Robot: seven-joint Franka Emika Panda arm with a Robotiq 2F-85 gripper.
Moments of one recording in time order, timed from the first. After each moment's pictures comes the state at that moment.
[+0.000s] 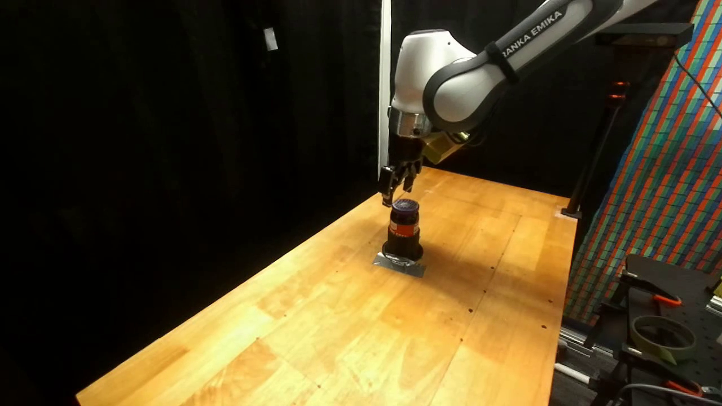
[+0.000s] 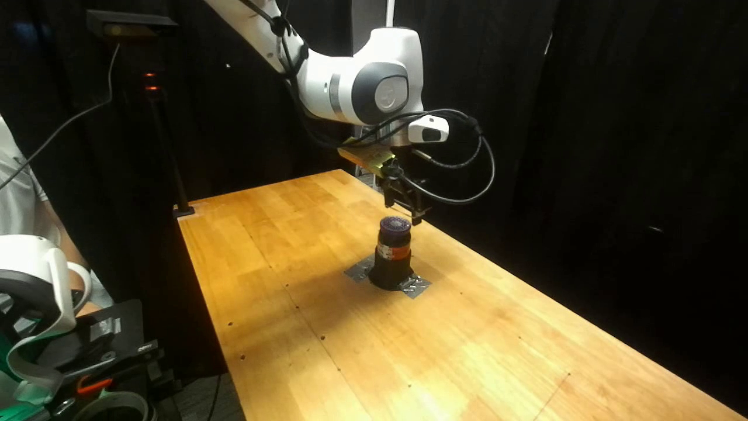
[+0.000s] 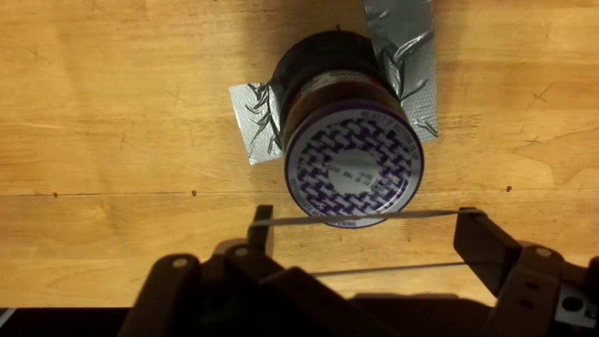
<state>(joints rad) 0.14 0.52 0.05 -1.73 -0.13 2.40 0.22</state>
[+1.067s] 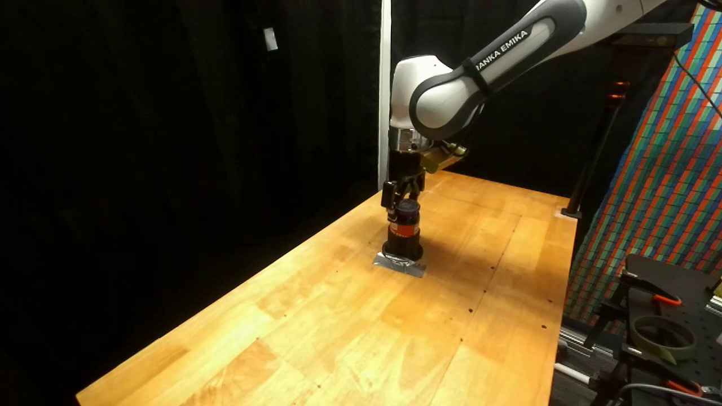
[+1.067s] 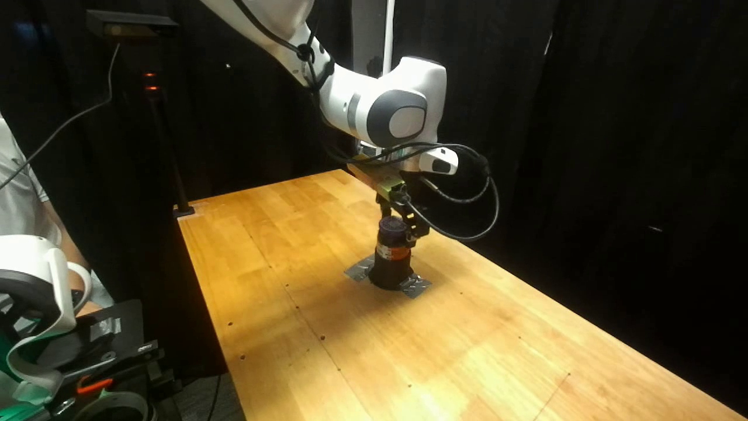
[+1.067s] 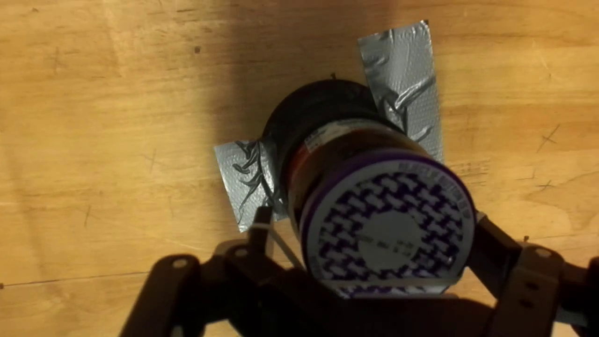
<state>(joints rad) 0.10 0.62 0.06 -1.64 0.01 2.28 0.12</state>
